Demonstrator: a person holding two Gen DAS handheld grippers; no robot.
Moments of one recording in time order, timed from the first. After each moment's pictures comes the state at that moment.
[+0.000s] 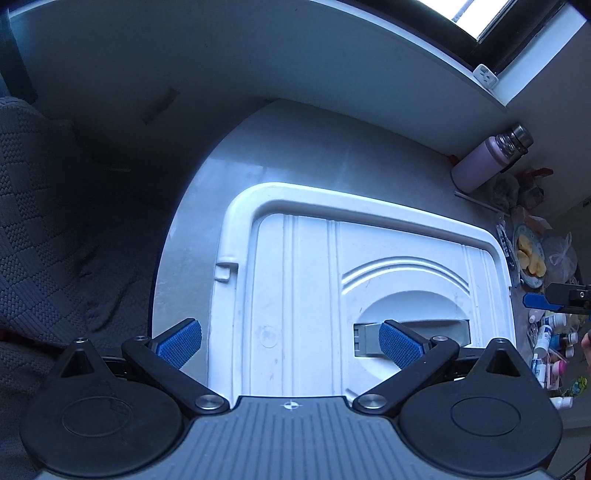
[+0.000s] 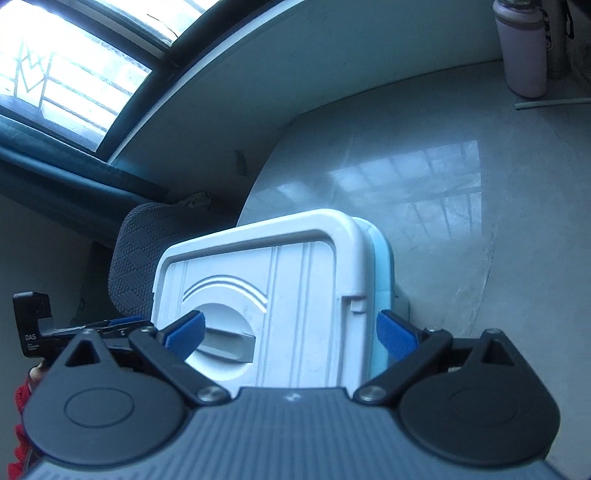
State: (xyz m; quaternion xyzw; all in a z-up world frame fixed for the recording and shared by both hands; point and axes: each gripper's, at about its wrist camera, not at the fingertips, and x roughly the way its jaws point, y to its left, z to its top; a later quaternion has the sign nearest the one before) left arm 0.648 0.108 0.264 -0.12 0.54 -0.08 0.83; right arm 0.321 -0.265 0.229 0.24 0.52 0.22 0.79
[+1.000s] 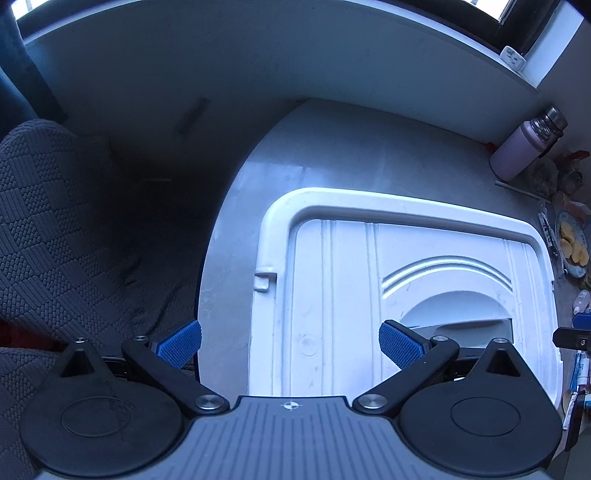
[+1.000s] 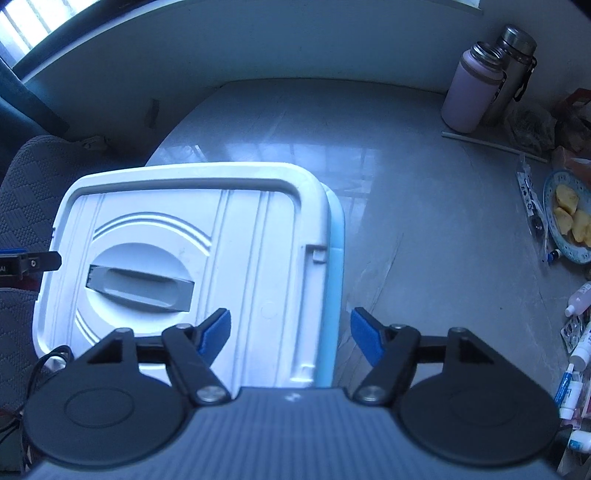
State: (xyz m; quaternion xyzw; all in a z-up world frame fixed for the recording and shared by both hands) left arm 0.654 0.114 0.274 -0.05 0.56 -0.03 0.83; right arm 0.321 -0.177 0.275 0.03 0.58 0.08 0.81
